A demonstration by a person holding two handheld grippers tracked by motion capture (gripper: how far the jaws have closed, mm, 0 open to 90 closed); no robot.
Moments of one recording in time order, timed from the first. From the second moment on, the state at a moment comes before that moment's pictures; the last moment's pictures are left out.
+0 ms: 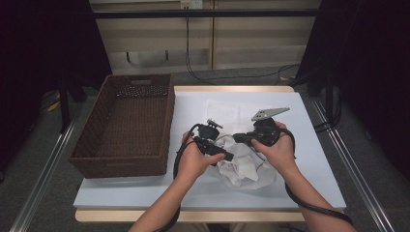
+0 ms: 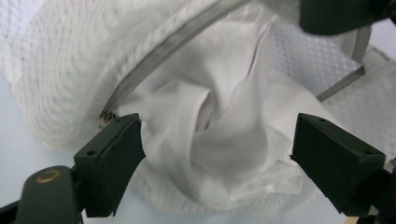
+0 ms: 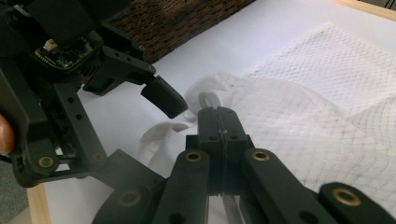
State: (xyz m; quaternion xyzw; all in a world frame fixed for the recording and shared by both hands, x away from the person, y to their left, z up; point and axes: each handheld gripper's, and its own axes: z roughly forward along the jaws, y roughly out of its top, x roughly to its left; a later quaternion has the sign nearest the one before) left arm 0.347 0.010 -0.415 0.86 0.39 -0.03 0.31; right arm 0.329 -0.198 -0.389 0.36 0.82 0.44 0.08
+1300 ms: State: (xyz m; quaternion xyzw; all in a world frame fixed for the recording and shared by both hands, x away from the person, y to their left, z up) left arm 0.340 -0.006 -0.450 0.85 0.43 -0.07 0.31; right arm 0.330 -0.196 -0.390 0.36 0.82 0.44 0.08
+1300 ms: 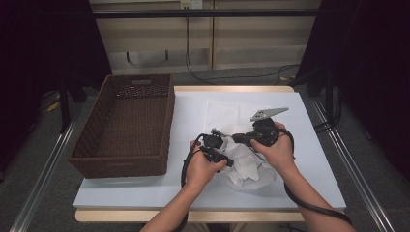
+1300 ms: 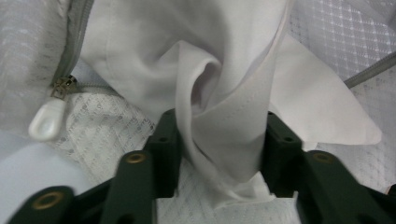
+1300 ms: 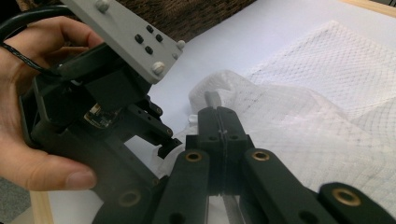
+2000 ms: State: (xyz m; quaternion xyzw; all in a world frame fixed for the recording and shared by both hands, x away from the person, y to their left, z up) left arm 0.338 0.002 -0.416 0.84 0.42 -0.06 0.34; right arm 0.324 -0.195 -0.386 0.37 0.81 0.44 0.09
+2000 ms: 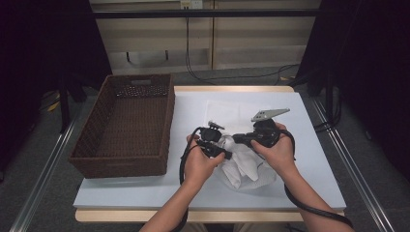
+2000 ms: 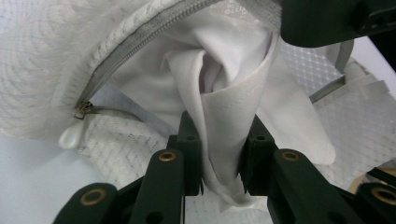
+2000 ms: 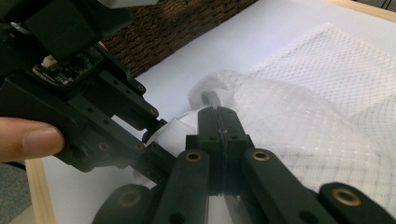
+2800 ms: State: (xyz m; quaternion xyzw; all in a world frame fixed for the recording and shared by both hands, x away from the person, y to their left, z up) left arm 0.356 -0.006 -0.415 0.82 0.44 -0.04 0.36; right arm 0.323 -0.200 -0.374 0.36 0.81 0.45 0.09
